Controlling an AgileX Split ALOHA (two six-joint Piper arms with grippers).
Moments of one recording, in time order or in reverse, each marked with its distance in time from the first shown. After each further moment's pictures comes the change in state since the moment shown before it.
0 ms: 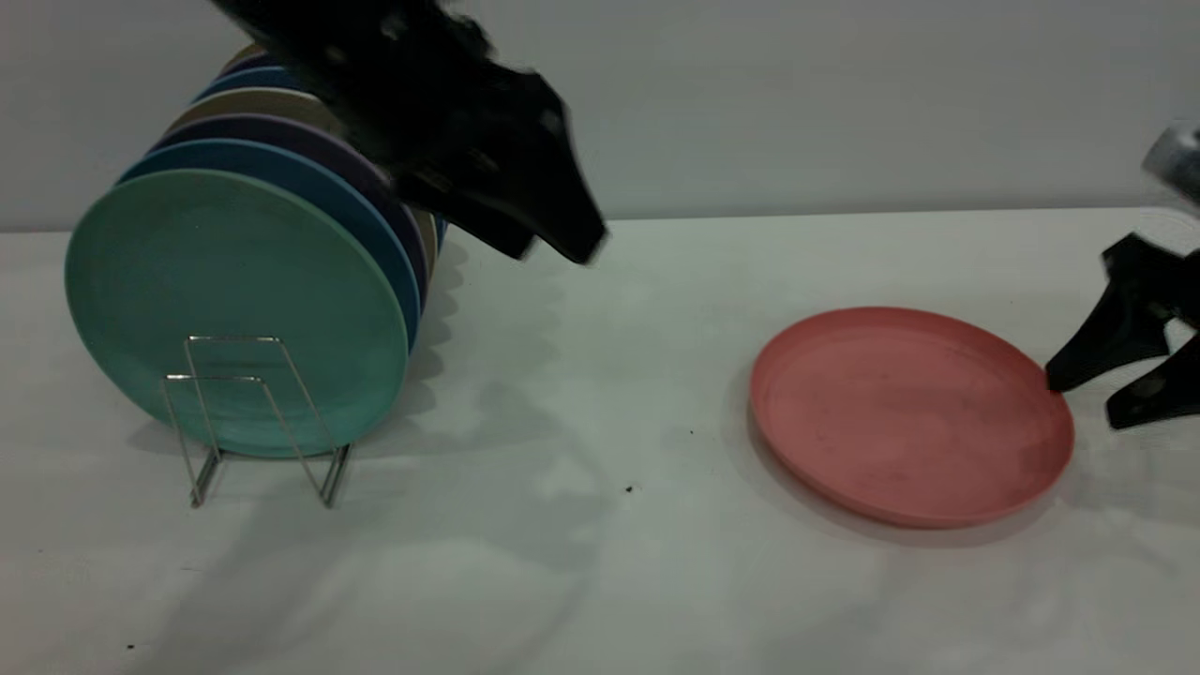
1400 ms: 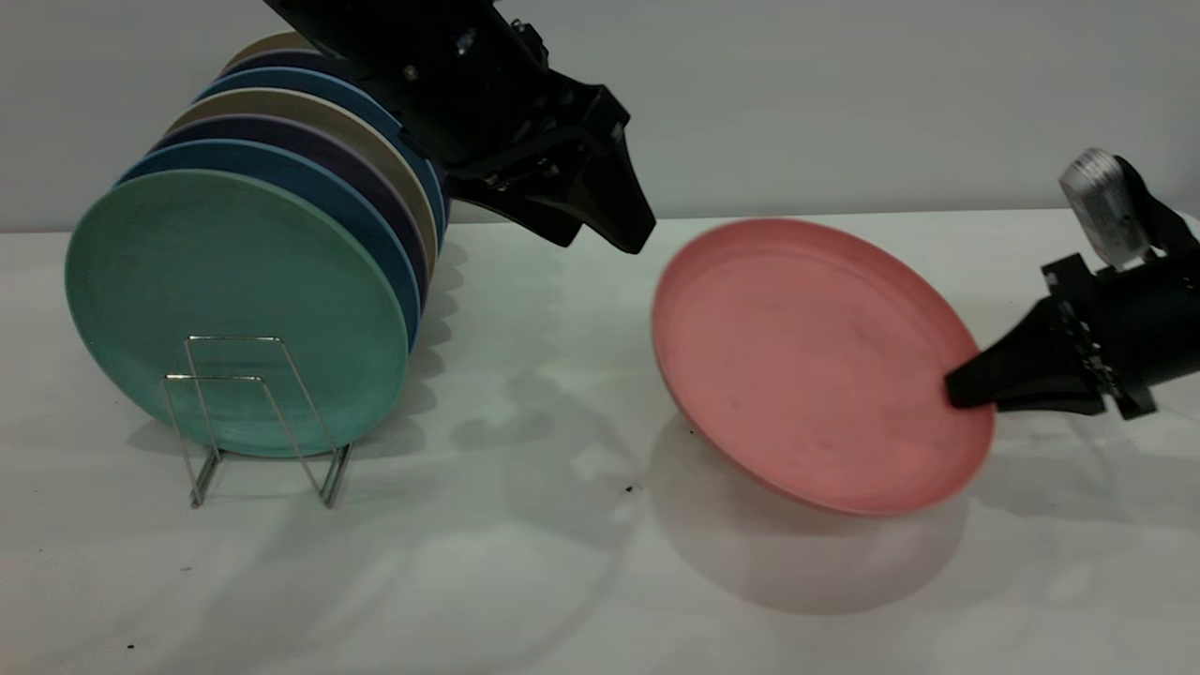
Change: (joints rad) left arm -0.034 0.035 -0.023 -0.044 -0.107 -0.018; right arm 0.041 0.162 -0.065 0.265 0.339 -0.432
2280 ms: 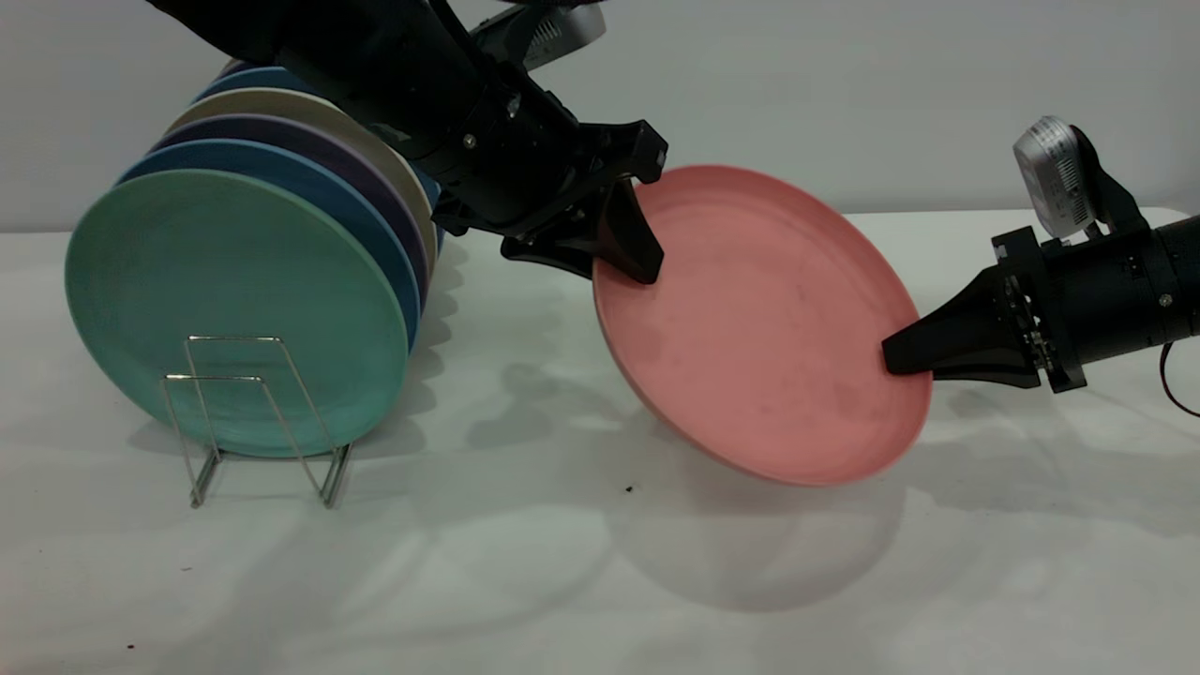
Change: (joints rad) left arm 0.000 0.101 0.000 -0.203 -0.095 -0.007; right arm 0.061 0.000 0.000 0.109 0.058 -0.090
